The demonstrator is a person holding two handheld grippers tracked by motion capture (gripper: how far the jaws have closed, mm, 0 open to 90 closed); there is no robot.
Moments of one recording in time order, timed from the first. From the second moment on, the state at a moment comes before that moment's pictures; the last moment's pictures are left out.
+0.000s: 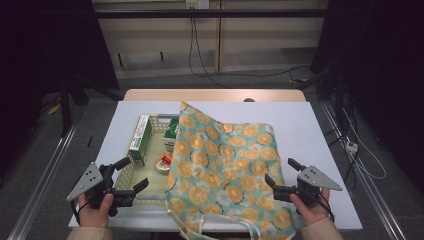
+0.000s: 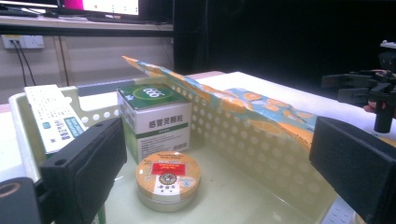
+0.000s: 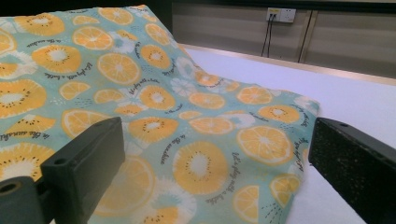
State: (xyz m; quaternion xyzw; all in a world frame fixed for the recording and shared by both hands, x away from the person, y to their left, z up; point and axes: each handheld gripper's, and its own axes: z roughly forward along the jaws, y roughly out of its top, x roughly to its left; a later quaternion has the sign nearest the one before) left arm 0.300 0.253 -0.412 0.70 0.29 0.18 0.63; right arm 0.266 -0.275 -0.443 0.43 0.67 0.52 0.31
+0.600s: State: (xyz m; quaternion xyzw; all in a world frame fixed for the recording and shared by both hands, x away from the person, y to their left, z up) left arm 0.303 0.245 -0.406 0.71 0.28 0.17 0.63; right arm 0.277 -0.283 -0.433 0.46 0.68 0.47 0.32
